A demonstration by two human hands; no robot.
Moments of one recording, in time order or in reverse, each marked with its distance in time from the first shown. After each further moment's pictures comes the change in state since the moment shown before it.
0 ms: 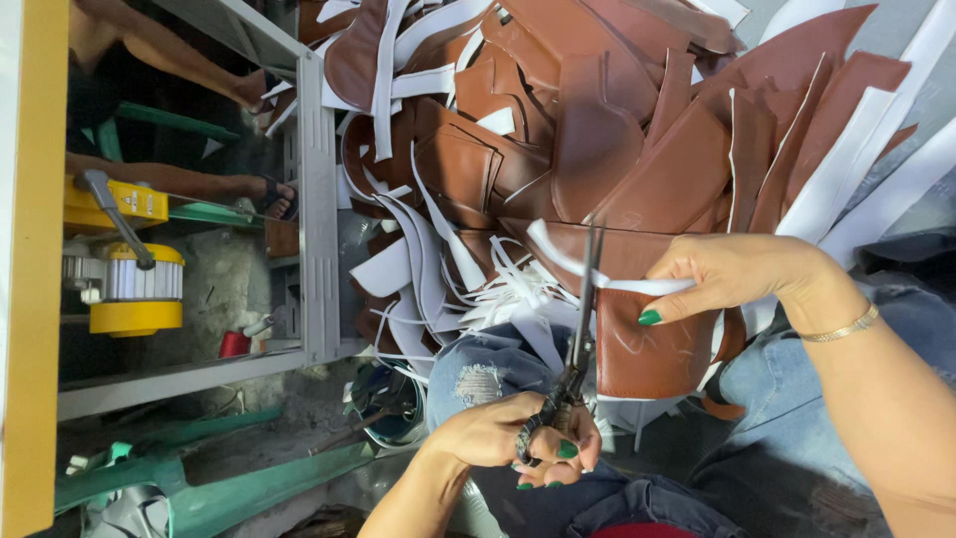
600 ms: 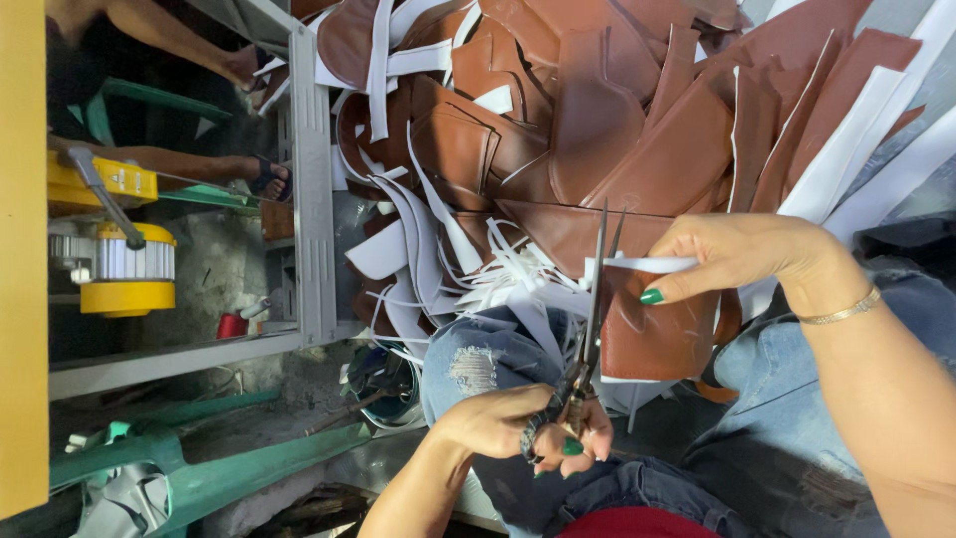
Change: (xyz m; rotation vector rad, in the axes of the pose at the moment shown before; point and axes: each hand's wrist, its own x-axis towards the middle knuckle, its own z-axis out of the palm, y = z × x) left_hand 0.012 0.000 0.004 0.179 -0.078 -0.012; right_hand -0.004 0.002 0.000 0.061 -0.007 0.001
